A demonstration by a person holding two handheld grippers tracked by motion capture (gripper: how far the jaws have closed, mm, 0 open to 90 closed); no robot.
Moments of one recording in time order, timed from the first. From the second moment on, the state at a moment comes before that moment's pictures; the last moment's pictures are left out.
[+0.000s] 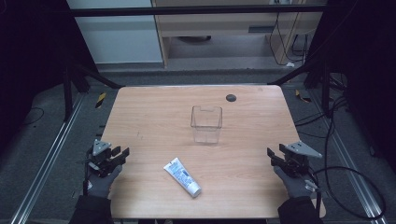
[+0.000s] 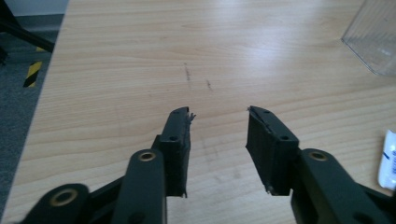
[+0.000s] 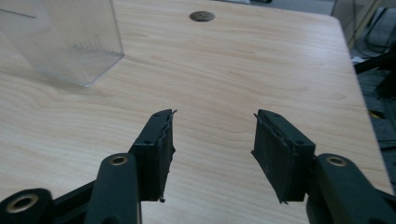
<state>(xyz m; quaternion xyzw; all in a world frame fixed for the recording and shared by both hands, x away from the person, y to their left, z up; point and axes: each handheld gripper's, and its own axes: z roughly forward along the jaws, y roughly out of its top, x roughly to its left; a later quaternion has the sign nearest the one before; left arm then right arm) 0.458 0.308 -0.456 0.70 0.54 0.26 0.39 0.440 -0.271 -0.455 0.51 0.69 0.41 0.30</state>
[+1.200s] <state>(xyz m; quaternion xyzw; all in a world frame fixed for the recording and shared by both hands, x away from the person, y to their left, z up) 0.440 0.208 -0.469 0.82 0.42 0.15 0.35 0.437 -0.243 -0.460 0.47 0.75 0.39 0.27</state>
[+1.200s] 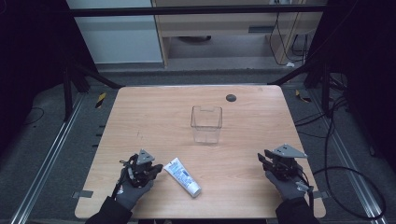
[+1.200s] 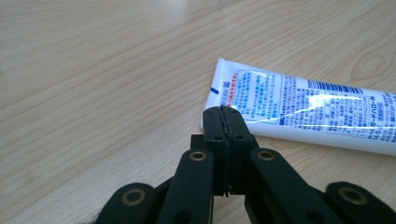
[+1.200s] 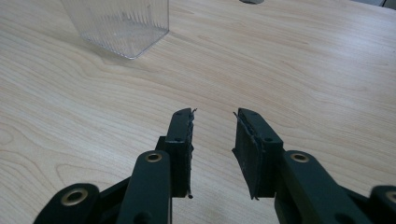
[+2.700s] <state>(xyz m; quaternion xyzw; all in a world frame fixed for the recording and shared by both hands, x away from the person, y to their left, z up) 0.472 0.137 -0.481 0.85 0.40 0.14 0.32 0.445 -0.241 -0.468 0.47 0.76 0.37 0.27</state>
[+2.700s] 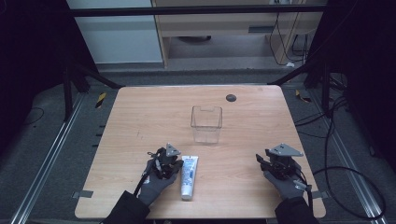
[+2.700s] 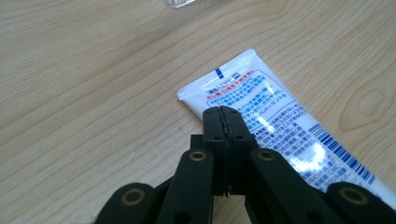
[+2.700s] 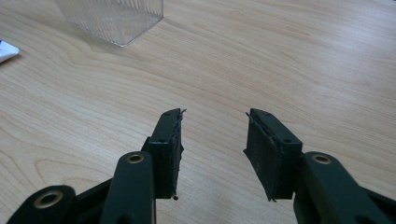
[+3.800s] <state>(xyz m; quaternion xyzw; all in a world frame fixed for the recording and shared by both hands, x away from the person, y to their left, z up) 0.474 0.132 -0.435 0.84 0.37 0.15 0.36 0.444 -0.254 -0.468 0.48 0.75 0.37 0.28</state>
